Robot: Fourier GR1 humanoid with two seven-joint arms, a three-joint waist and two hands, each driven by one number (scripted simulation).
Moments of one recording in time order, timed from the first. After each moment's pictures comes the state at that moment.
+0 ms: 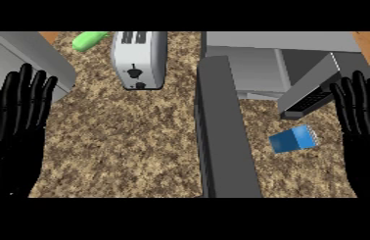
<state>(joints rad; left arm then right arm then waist) -0.01 0.10 0.00 -2.10 -0.01 0.00 0.00 0.03 -0.10 -0.02 -2.10 -0.01 0.01 0.00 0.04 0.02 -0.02</state>
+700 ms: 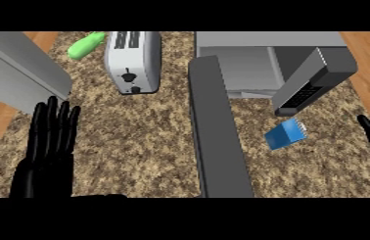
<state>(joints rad) 0.20 0.01 -0.15 -2.07 0.10 0.16 -0.07 0.24 -0.22 -0.19 -2.17 -0.35 0.28 0.00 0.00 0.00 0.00</state>
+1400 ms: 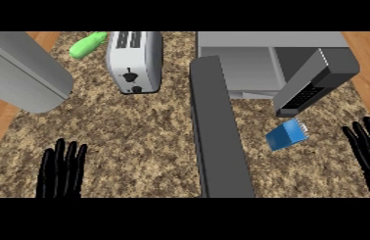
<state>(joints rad) 0.50 0.01 -0.29 -2.08 0.13 0.12 -0.32 0.28 -0.16 -0.25 -1.94 -0.29 0.42 -0.15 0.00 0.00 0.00</state>
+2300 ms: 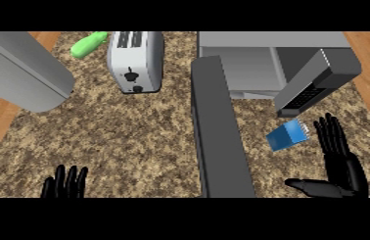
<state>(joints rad) 0.65 0.05 -0.36 -2.04 0.14 0.09 -0.50 0.08 -0.11 -0.29 -1.35 -0.02 0.29 -0.52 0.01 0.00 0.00</state>
